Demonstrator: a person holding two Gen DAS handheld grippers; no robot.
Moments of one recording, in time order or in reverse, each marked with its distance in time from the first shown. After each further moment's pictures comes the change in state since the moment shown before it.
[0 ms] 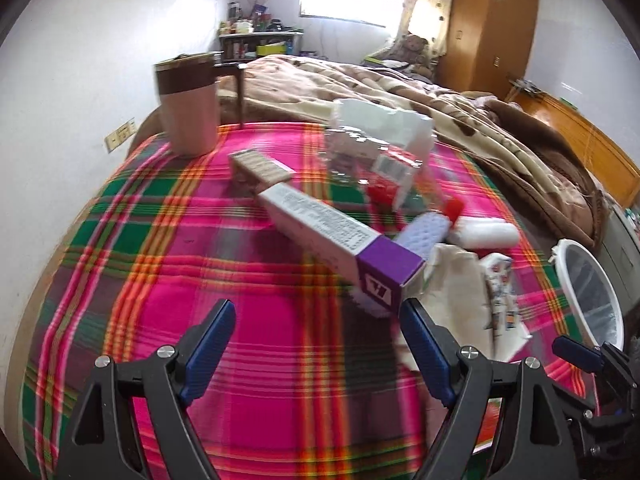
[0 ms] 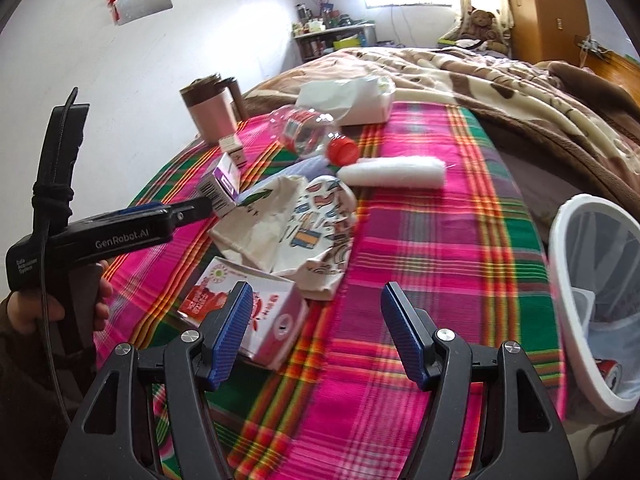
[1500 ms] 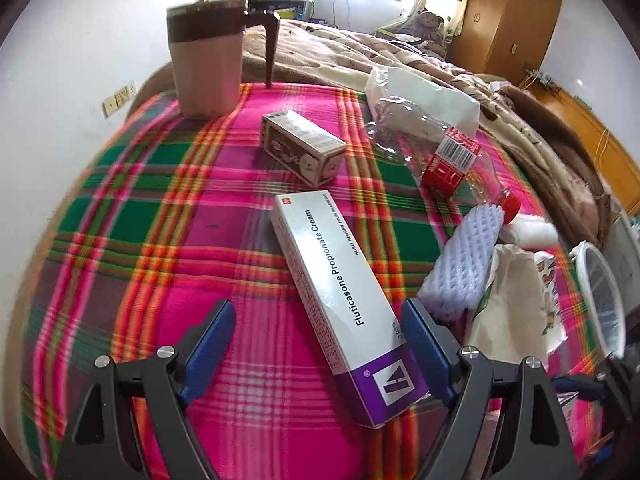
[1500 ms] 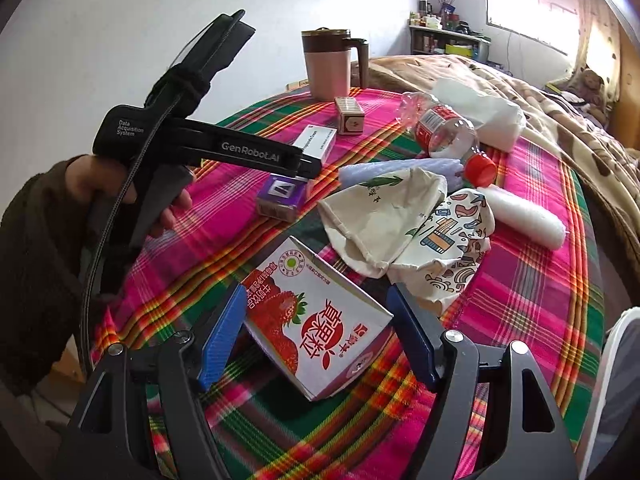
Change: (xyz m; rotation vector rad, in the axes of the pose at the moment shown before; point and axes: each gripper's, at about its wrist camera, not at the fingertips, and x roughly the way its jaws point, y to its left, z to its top) left arm 0.034 0.040 0.011 -0.022 0.127 -0.013; right arm 0.016 0.055 -0.001 -0.390 0.073 0.160
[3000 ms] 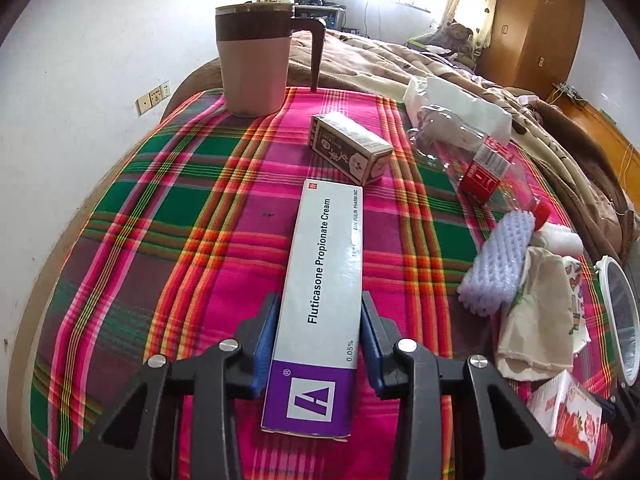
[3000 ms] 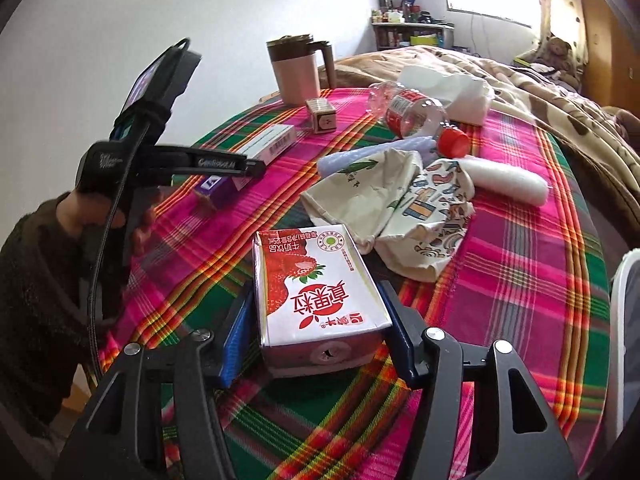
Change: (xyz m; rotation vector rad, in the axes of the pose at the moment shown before) left arm -0.008 0.015 -0.011 -0.066 -0.038 0.085; right arm -0.002 -0.010 -0.013 0.187 -0.044 -0.027
